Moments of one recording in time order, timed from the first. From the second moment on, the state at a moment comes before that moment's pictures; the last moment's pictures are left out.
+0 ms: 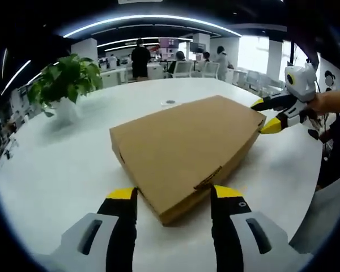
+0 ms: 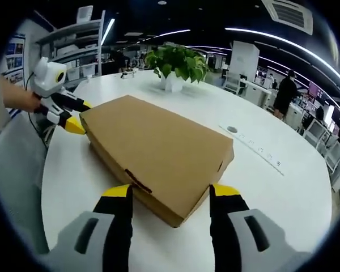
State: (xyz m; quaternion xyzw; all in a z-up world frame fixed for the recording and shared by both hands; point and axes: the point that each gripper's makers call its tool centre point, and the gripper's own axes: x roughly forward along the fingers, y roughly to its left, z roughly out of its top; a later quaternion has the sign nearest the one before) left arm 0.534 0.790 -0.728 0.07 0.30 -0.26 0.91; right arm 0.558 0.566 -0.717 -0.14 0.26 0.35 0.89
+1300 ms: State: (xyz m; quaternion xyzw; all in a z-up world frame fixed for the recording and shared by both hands) left arm 0.533 0.813 -0.728 0.10 0.32 -0.30 0.90; right arm 0.545 0.588 -0.715 -0.09 0.27 0.33 0.90
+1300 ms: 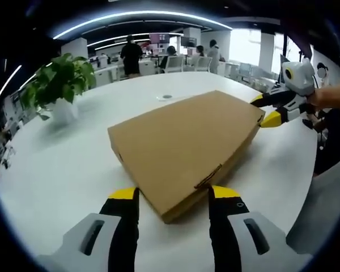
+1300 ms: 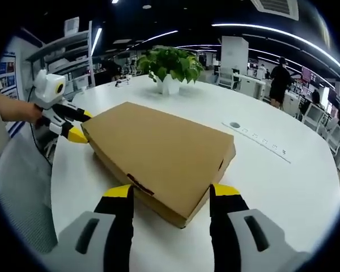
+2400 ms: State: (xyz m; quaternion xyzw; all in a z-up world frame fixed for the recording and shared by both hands) left arm 0.526 0.862 -0.730 0.13 0.35 -0.33 0.87; right arm 0.510 0.635 -0.713 -0.08 0.27 0.34 0.90
